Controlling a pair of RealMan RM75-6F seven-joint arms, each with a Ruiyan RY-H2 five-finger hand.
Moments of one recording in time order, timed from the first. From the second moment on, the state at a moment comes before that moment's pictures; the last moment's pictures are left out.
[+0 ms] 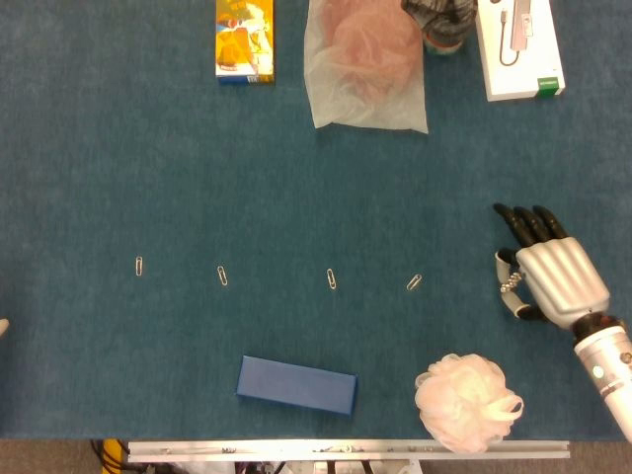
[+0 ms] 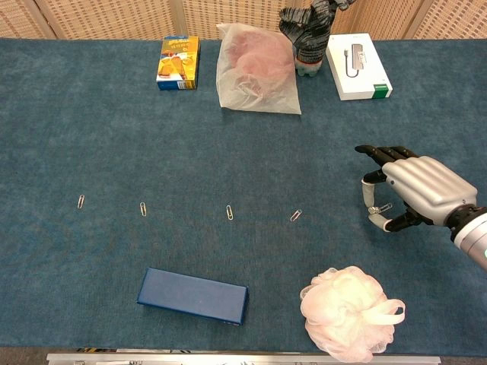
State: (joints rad) left arm -0.07 -1.06 0.05 -1.64 1.39 1.30 0.04; right arm 0.36 -1.45 -0.11 -1.76 -1.24 1.20 -0.53
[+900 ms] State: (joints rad) left arm -0.07 -1.03 0.05 -1.65 1.41 1.30 0.05; right arm 0.44 -1.50 -0.01 -1.81 -1.33 1.11 -0.50
